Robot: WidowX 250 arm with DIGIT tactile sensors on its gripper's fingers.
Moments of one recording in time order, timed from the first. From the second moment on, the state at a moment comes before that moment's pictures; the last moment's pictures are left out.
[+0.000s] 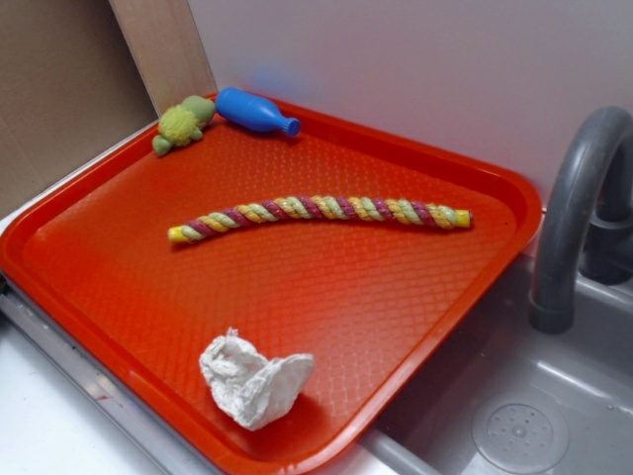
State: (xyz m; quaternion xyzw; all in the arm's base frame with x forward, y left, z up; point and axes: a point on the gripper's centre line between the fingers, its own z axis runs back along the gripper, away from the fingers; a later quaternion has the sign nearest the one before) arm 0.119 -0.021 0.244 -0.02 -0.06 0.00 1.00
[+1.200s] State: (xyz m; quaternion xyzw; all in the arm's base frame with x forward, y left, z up) arm 0.238 -0.146 0.184 0.01 -0.07 -0.26 0.96
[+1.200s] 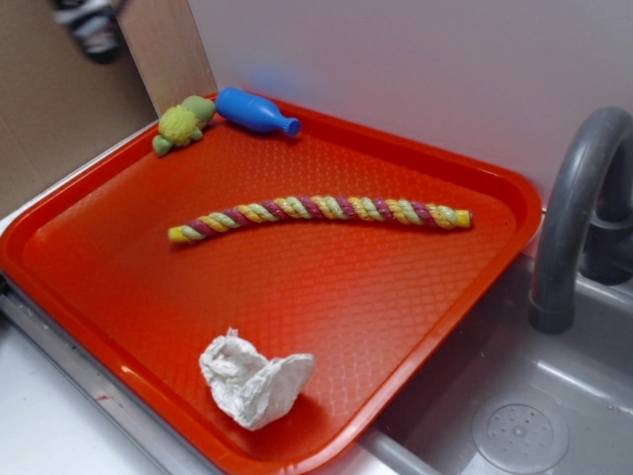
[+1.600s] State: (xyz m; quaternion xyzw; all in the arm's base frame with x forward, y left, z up) arm 0.262 -0.192 0.128 -0.01 -0.01 -0.31 0.95
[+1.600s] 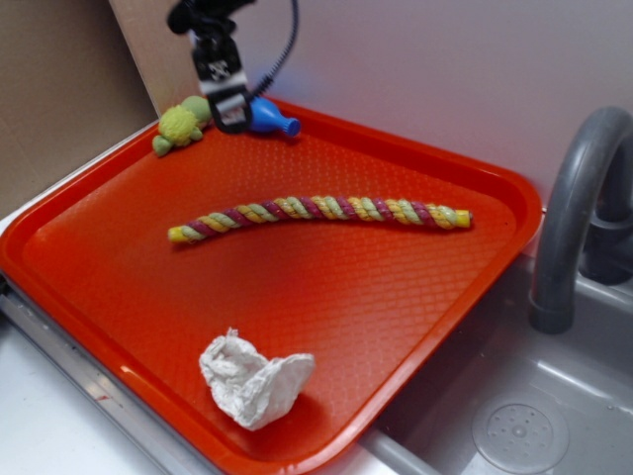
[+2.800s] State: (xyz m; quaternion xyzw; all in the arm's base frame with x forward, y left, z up) arm 0.261 -0.184 0.026 0.00 0.10 -0.30 0.95
